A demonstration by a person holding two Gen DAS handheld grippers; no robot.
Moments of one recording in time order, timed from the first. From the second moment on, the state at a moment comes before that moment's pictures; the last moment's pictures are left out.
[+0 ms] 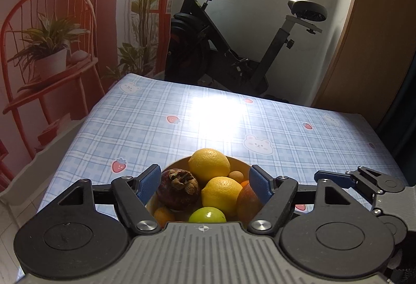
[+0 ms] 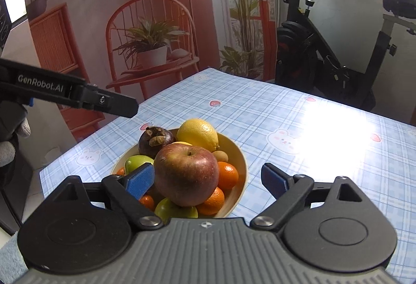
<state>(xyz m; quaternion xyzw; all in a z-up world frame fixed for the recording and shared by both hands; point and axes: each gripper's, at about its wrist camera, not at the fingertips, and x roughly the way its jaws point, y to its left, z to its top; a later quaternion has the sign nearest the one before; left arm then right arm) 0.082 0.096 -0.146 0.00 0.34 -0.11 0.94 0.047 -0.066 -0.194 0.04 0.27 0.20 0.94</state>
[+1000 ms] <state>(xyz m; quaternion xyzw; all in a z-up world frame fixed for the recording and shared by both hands) 0.001 0.048 -0.070 0.03 0.23 -0.04 0.97 -0.027 -0.133 -0.102 0.08 0.26 0.01 0.96</state>
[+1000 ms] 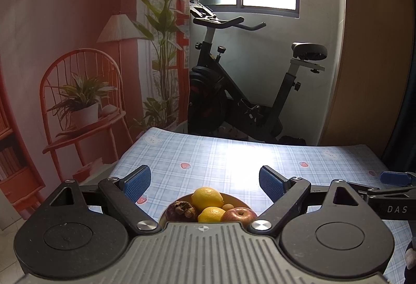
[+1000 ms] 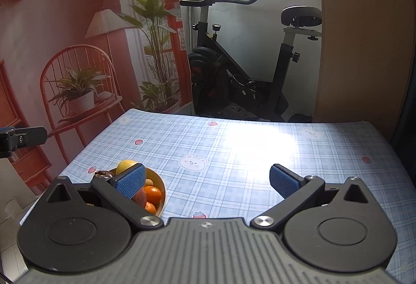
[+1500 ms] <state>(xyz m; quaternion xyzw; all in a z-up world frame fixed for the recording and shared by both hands) -0.007 0.044 -0.072 0.02 0.23 -0.05 0.97 -0.035 -0.134 -0.096 0.07 0.25 0.00 0.96</state>
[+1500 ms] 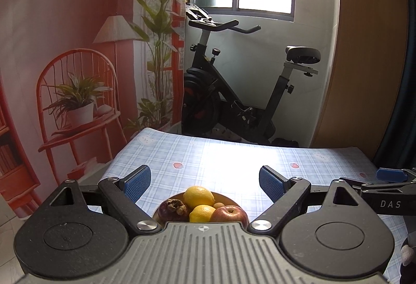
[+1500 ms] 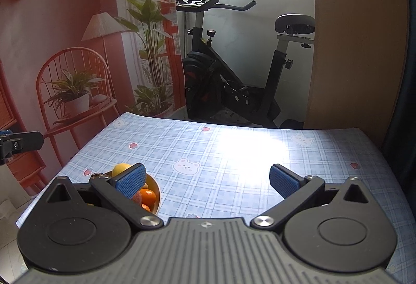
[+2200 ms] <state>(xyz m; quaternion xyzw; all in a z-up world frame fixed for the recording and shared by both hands) -0.008 0.044 -0.071 0.01 0.23 -0.05 0.97 -0.030 -0.131 -0.098 0.07 0.26 0.00 0.96</state>
